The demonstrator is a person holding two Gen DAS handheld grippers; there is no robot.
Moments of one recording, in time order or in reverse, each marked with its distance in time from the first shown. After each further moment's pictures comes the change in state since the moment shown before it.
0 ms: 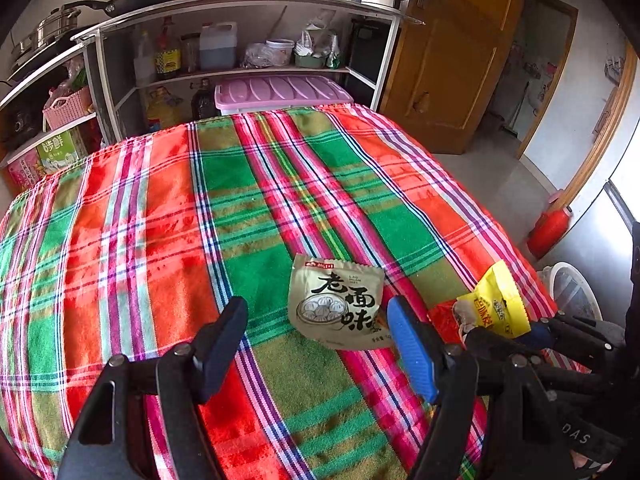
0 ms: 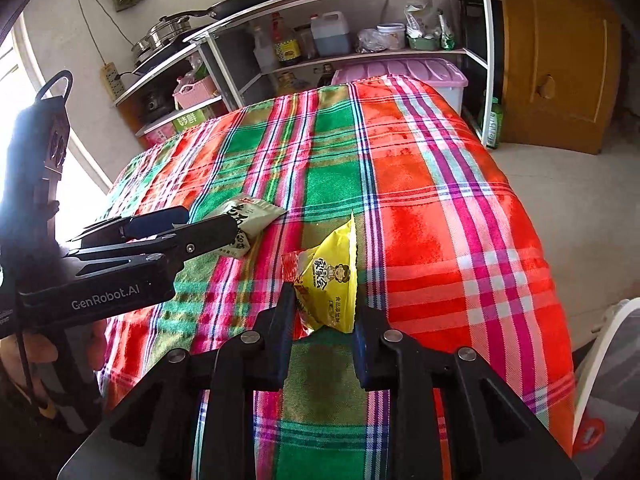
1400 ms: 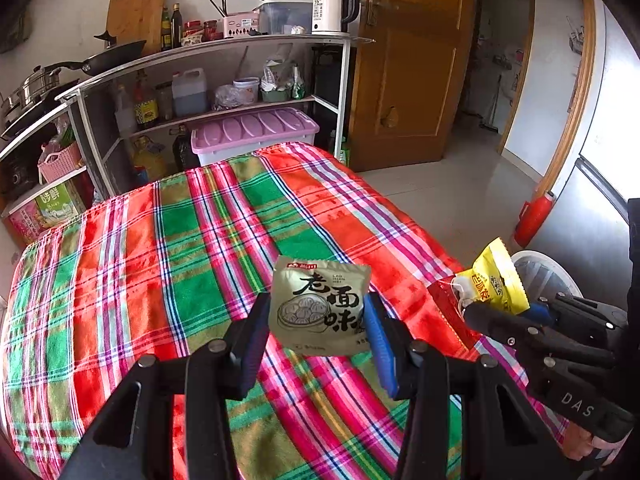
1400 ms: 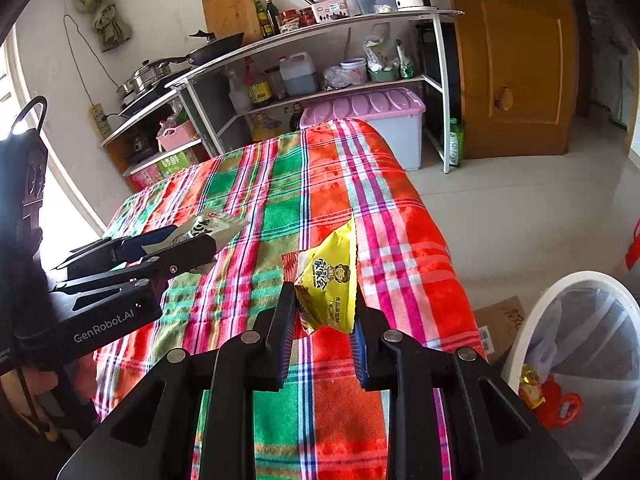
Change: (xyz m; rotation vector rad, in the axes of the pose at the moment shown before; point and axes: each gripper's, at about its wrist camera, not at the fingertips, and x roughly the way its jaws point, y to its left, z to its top) left arm -0.058 -0.081 -0.008 0.126 -0.107 0.002; right arm -0.079 -0.031 -0.022 0.071 -0.140 -0.063
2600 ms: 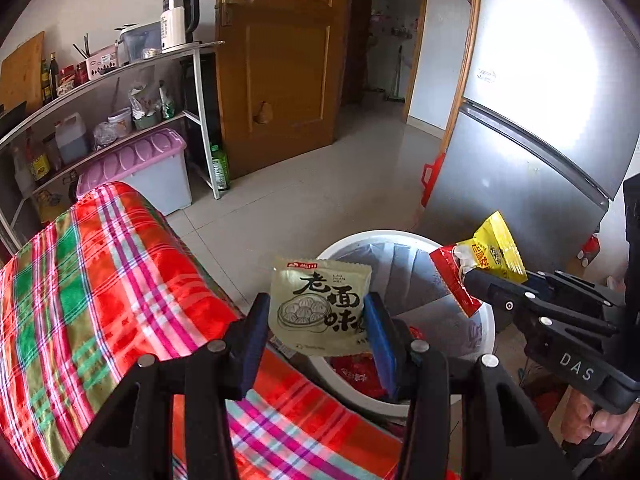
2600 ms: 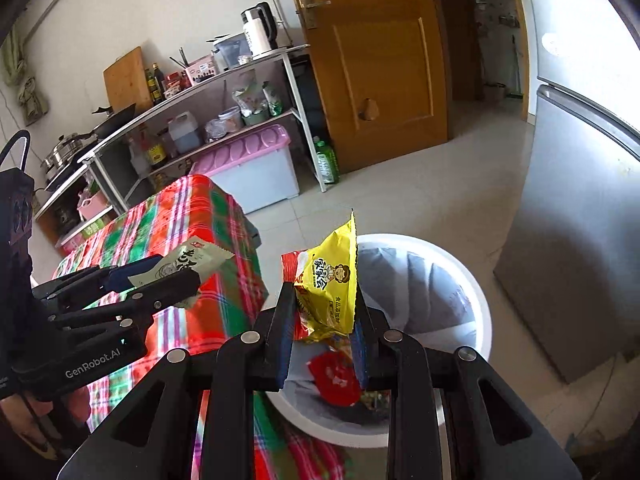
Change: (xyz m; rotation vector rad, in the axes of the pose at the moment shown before) left arm 0.010 -0.230 -0.001 0.226 0.017 -0.246; right arm -0.145 -0.166 -0.057 0.227 -0.136 -0.284
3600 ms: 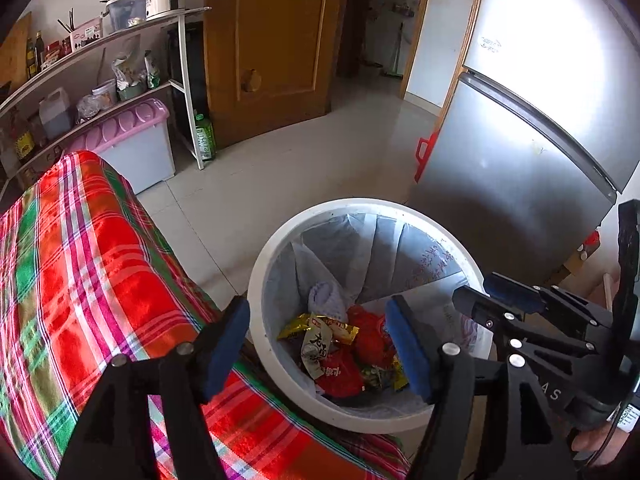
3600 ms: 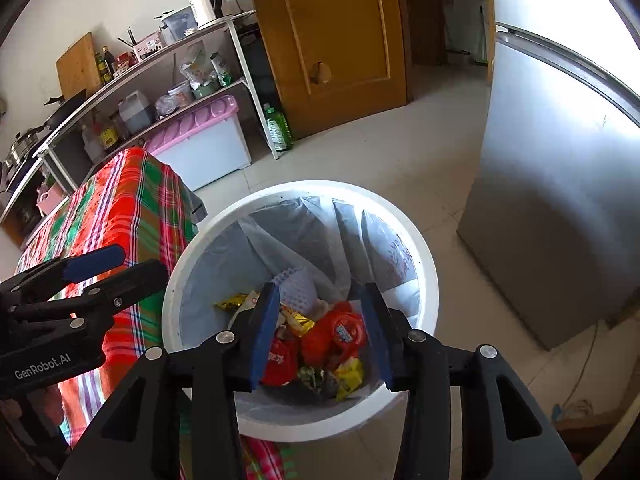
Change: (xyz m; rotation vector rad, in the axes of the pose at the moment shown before) left arm 0.045 -0.027 -0.007 -0.033 0.096 -0.021; right arm 0.035 -0.058 -0.027 0.058 0.108 -0.117
